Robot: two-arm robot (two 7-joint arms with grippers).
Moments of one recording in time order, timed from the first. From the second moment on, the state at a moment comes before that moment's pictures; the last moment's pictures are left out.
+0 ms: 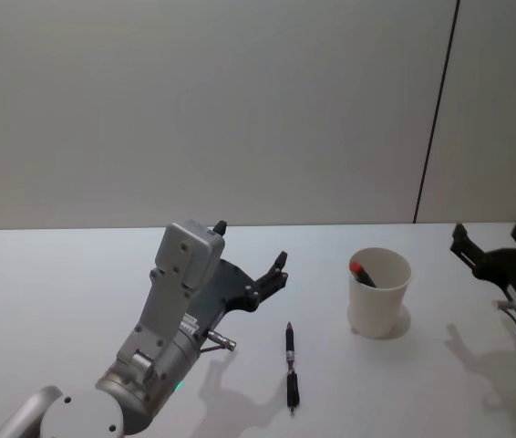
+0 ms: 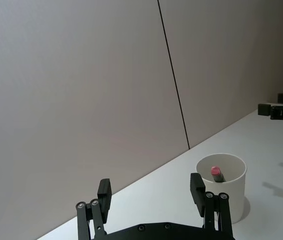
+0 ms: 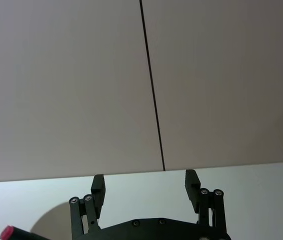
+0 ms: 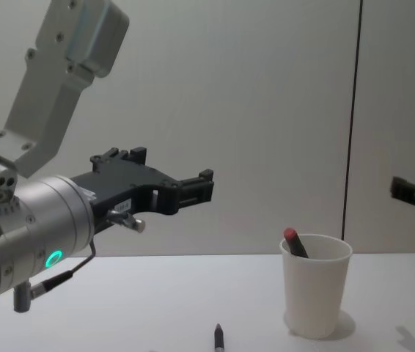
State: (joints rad) left arm -0.24 0.38 0.45 -1.63 -0.20 0.01 -0.01; right arm 0.28 0.13 -0.09 -1.33 0.28 -0.03 0.10
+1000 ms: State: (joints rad) left arm -0.24 0.38 0.45 -1.63 -0.20 0.03 -0.01; right arm 0.19 0.17 -0.07 -1.40 0.30 0.02 0.07
